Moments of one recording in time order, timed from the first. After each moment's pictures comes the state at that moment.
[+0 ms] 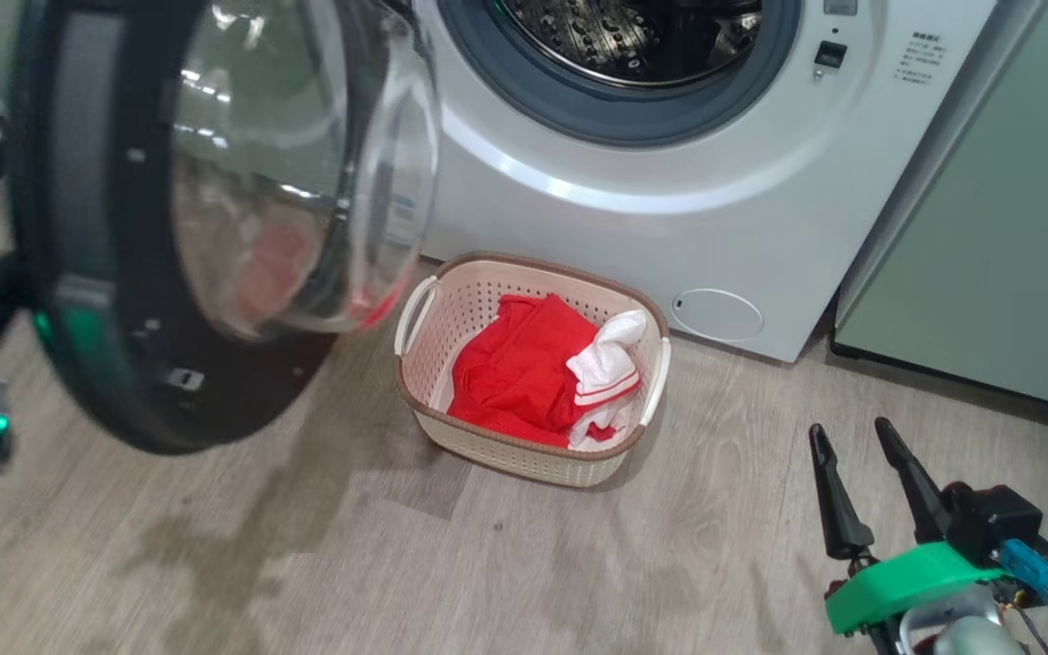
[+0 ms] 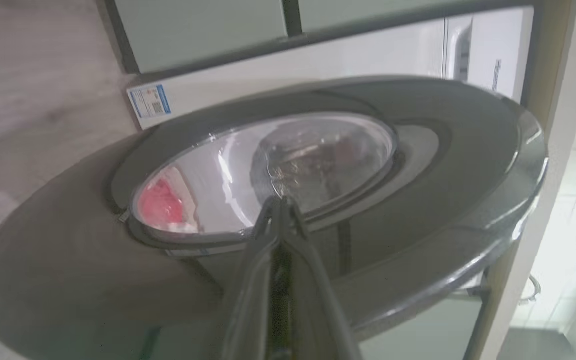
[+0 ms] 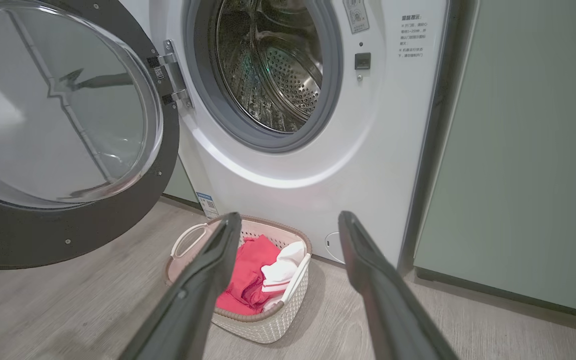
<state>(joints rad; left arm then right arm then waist) -0.58 0.30 0.45 0.53 -1.30 0.15 0.82 -0.06 -0.12 0.16 0.33 0.27 0.12 -0.26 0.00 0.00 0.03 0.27</state>
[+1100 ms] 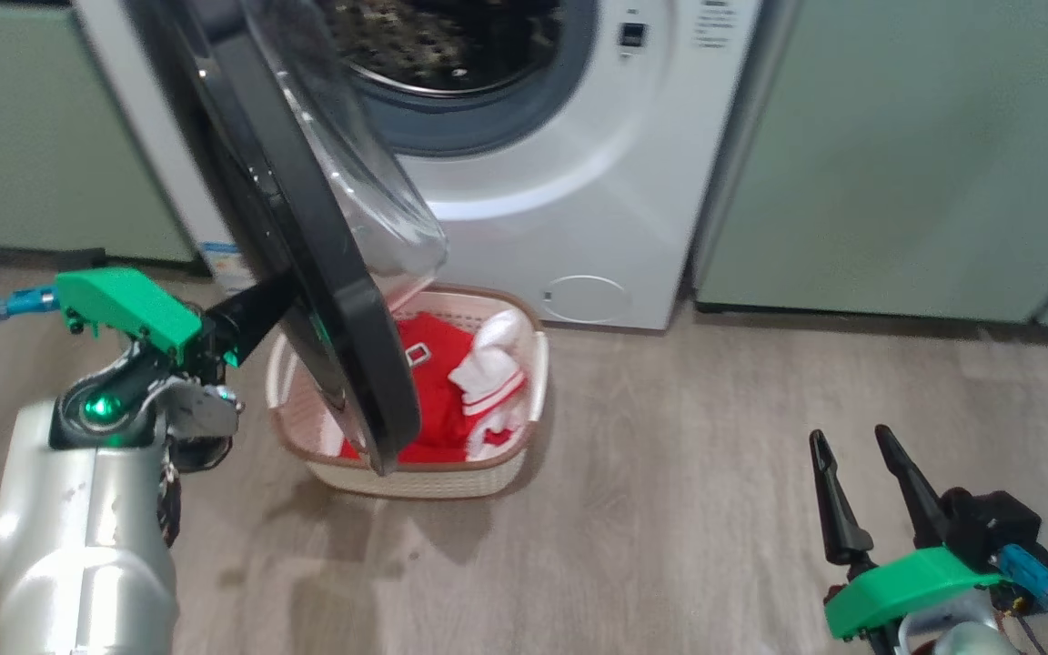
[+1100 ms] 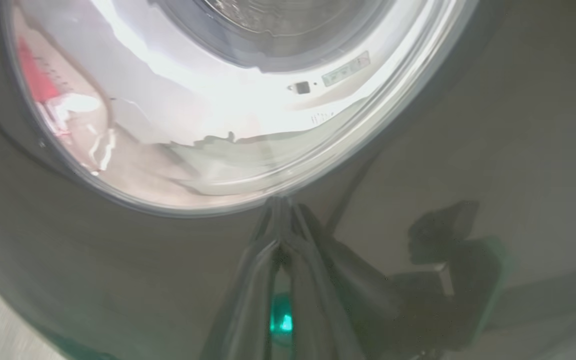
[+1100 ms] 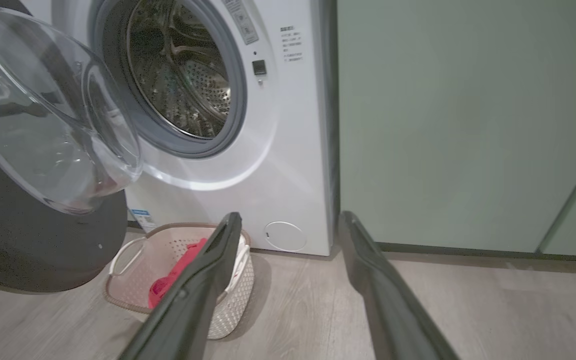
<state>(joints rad) -0.57 0.07 0.24 0.61 -1.30 -0.05 0.83 -0.06 -0.11 0.15 0.34 0.27 0.12 -0.26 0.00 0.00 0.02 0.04</state>
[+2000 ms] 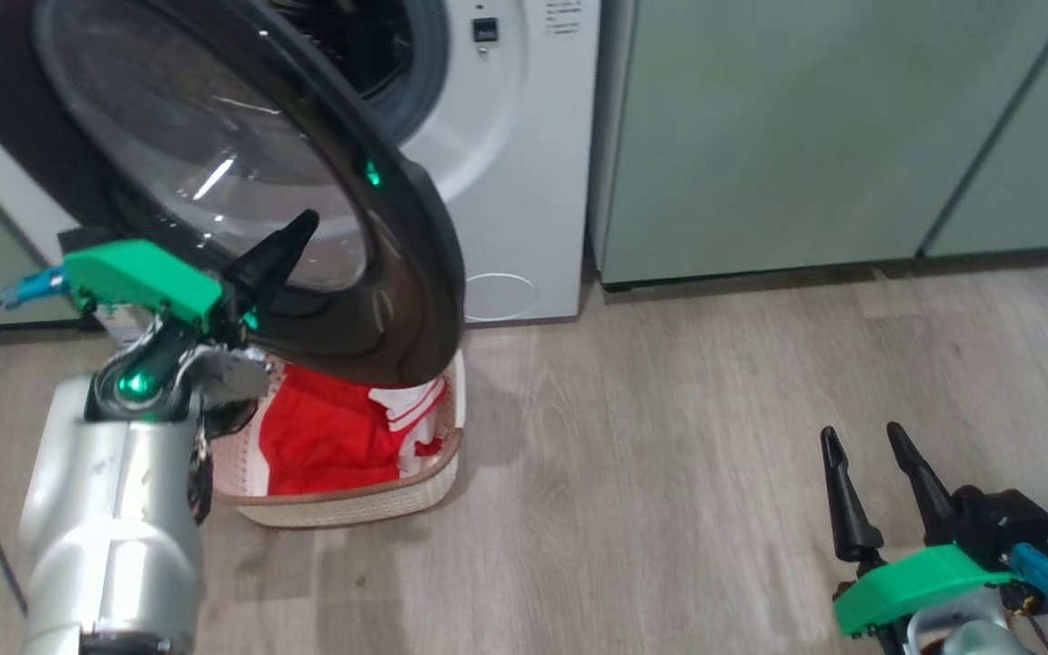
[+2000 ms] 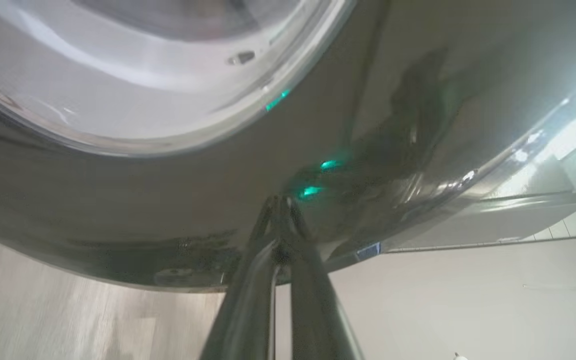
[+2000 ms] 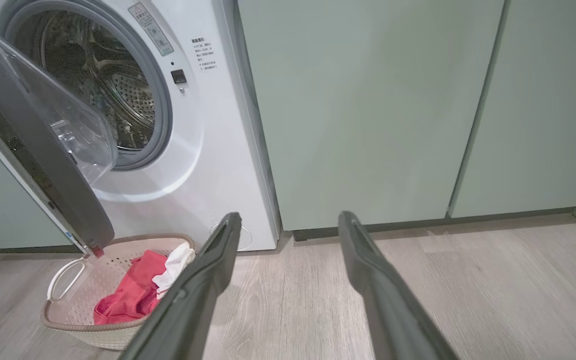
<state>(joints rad) -0.65 0.04 0.21 0.71 -1.34 -0.12 0.64 -0.06 -0.12 0.13 0.33 0.27 0.12 -0.26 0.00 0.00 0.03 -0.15</state>
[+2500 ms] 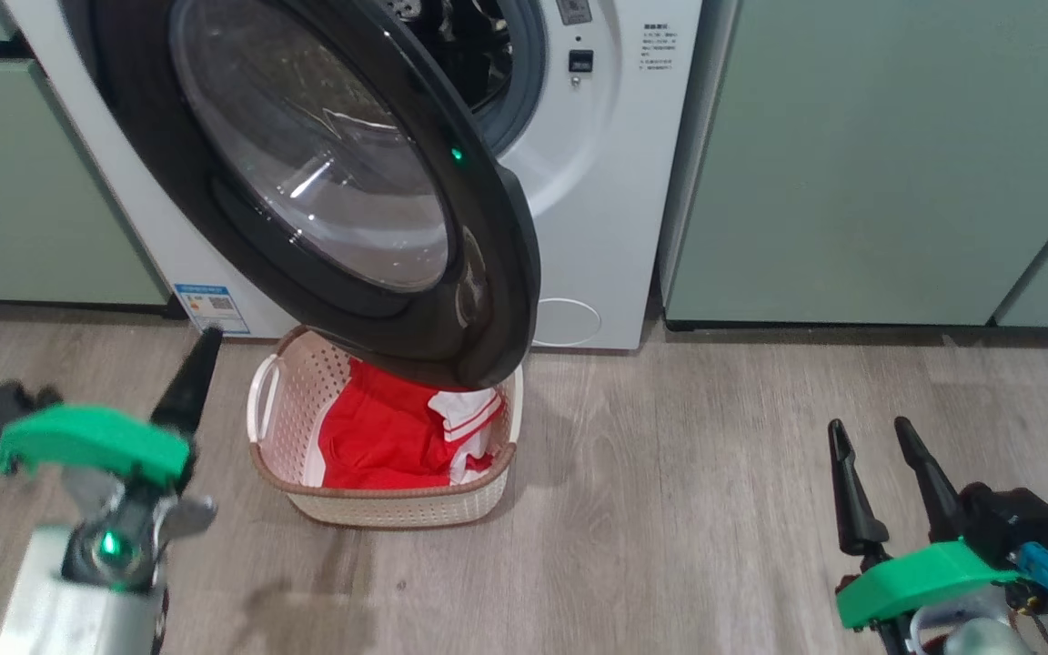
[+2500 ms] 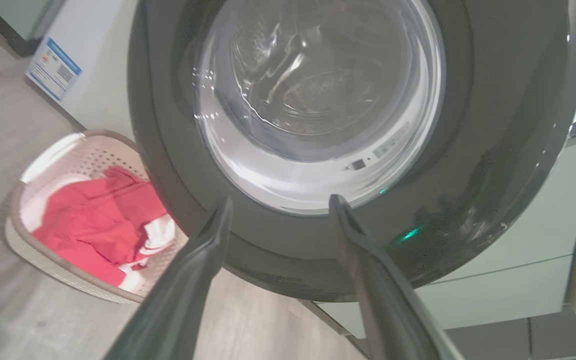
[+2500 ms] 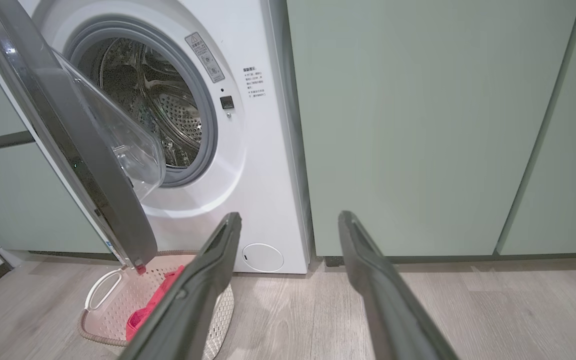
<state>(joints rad) -0.31 0.20 0.06 0.49 -1.24 -0.12 0.24 -0.06 -0.10 0.10 0.32 0.27 0.12 -0.26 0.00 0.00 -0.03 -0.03</state>
